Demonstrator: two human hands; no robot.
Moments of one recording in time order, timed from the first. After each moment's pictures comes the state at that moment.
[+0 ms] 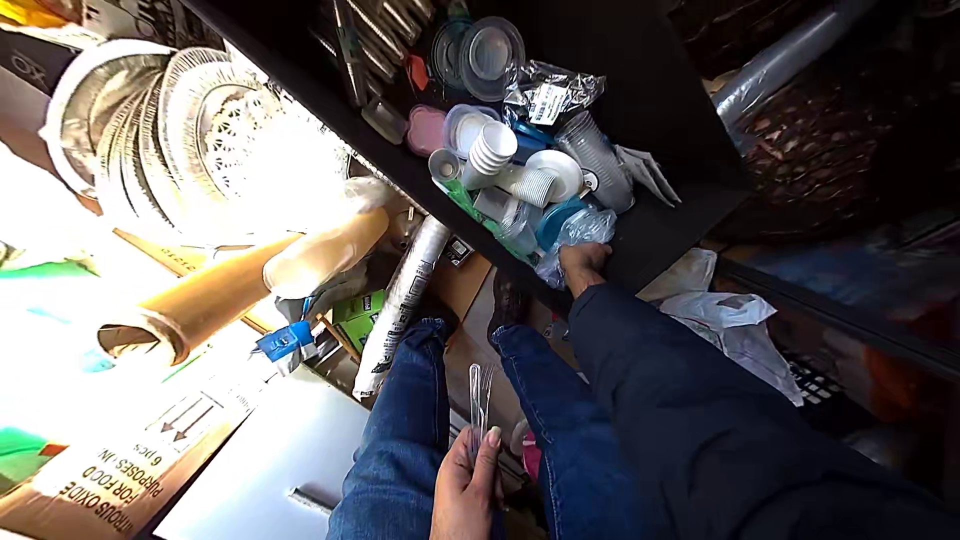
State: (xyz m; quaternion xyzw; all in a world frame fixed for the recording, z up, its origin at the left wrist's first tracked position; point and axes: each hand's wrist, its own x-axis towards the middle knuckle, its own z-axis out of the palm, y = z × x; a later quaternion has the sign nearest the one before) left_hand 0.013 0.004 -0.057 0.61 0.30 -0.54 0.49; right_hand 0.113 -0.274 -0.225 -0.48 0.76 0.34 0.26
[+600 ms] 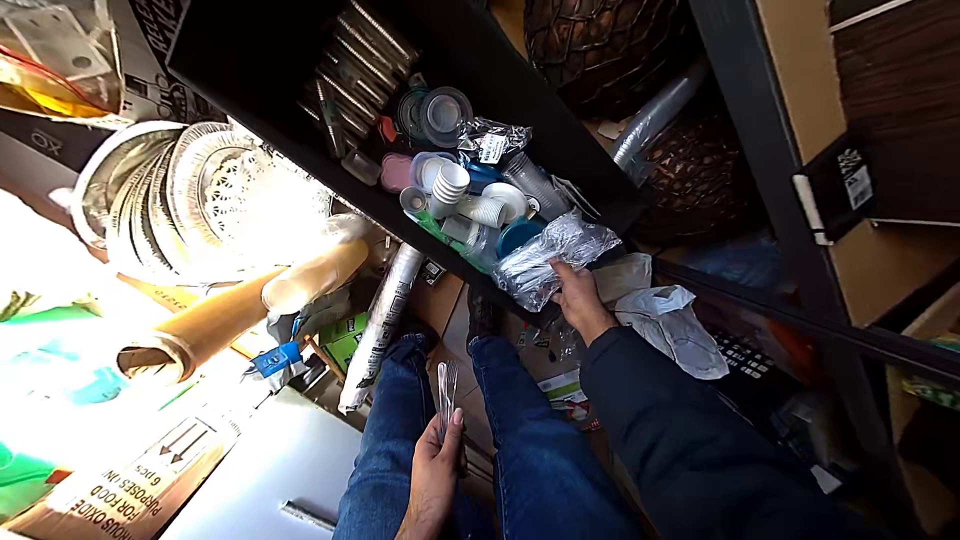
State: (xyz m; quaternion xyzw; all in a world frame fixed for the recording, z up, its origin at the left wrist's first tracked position) left_hand -0.006 0.013 -0.061 0.62 0.29 -0.53 0.50; right_hand -0.009 -0.311 -0.196 -0.39 0.69 0.00 0.62
